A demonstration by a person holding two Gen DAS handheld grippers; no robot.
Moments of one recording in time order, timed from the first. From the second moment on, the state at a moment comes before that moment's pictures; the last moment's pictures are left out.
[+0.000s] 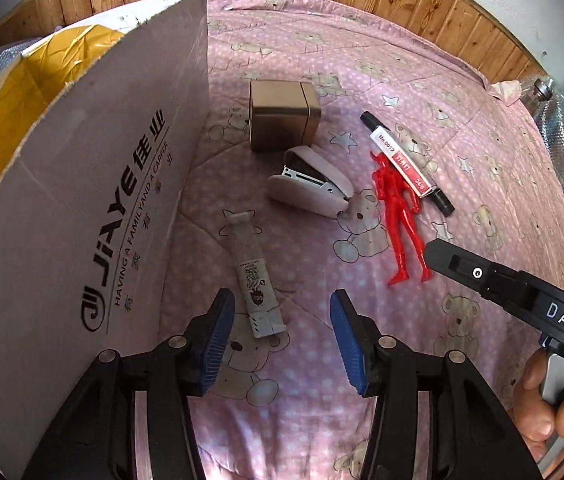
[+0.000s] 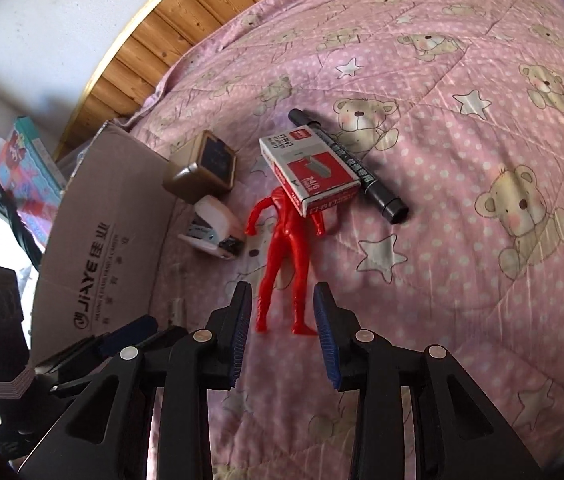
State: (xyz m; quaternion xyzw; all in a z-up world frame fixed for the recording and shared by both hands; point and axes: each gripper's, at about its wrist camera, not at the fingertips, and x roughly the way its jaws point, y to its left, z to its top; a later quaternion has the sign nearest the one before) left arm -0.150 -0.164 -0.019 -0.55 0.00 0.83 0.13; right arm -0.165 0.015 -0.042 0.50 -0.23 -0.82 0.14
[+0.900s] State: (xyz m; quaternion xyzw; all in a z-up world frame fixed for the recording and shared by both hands) left arm -0.085 -0.139 -0.014 -0.54 0.01 0.82 0.21; right arm -0.035 0.087 -0.008 0.47 -0.10 -0.87 0.05
